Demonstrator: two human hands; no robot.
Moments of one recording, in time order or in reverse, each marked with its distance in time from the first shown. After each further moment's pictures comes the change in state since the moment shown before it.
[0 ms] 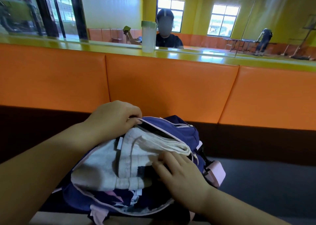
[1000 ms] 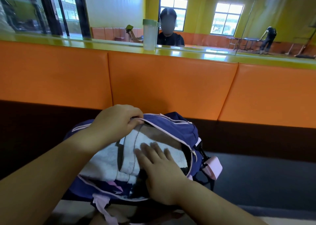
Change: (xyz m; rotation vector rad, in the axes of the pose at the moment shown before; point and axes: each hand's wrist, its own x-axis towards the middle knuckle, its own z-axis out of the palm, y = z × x) left_hand -0.022 0.020 0.014 -0.092 0.059 -0.086; right_hand 0.020 -0.031 -0.005 0.351 -0.640 0.201
